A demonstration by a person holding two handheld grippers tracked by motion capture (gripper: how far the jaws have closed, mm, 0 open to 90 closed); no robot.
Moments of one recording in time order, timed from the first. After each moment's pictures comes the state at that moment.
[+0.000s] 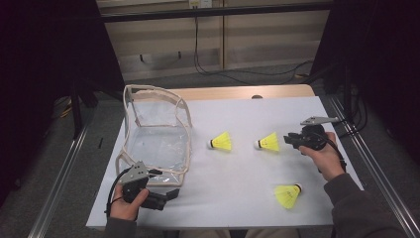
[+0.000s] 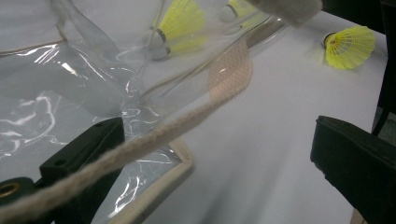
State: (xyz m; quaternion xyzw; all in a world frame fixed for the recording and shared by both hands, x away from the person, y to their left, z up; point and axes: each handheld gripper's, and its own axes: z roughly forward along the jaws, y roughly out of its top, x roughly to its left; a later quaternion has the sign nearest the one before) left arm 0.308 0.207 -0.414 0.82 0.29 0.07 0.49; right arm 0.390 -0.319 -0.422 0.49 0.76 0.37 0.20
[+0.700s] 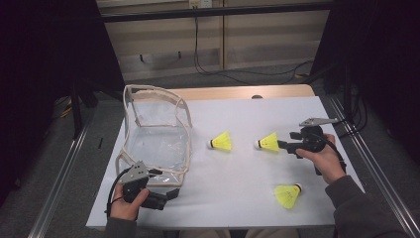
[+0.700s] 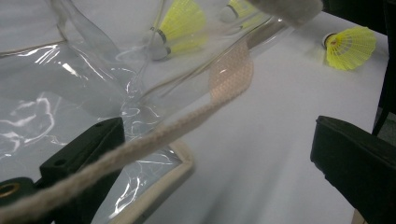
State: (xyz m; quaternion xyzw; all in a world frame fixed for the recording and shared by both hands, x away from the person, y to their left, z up) left arm 0.308 0.207 -0.414 0.82 0.29 0.07 0.49; right arm 0.384 -0.308 -0.419 0.48 0.76 0.39 0.17
